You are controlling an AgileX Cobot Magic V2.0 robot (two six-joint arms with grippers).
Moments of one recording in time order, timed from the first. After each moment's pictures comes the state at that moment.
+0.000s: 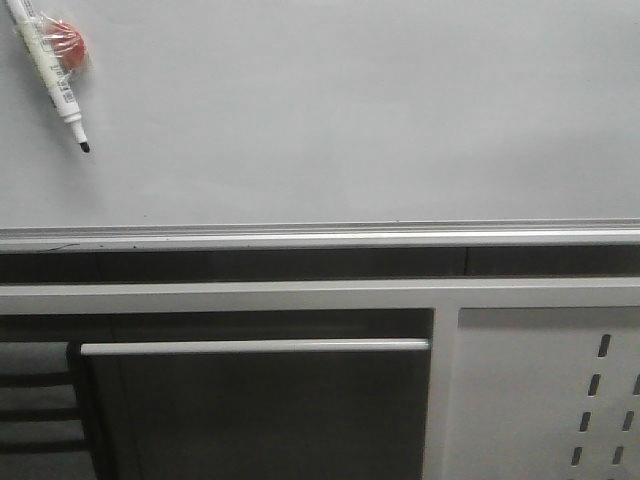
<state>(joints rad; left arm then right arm) -0.09 0.63 -0.48 -1.49 0.41 1.31 -0.02 0.50 -0.55 0.58 0.68 -0.26</state>
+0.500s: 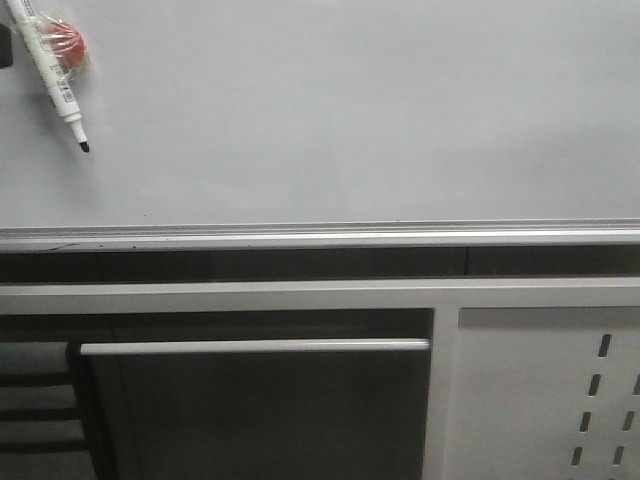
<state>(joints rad) -0.09 1.00 -0.49 -1.78 0.48 1.65 -0.02 0.50 -0.55 0.58 0.66 -0.26</state>
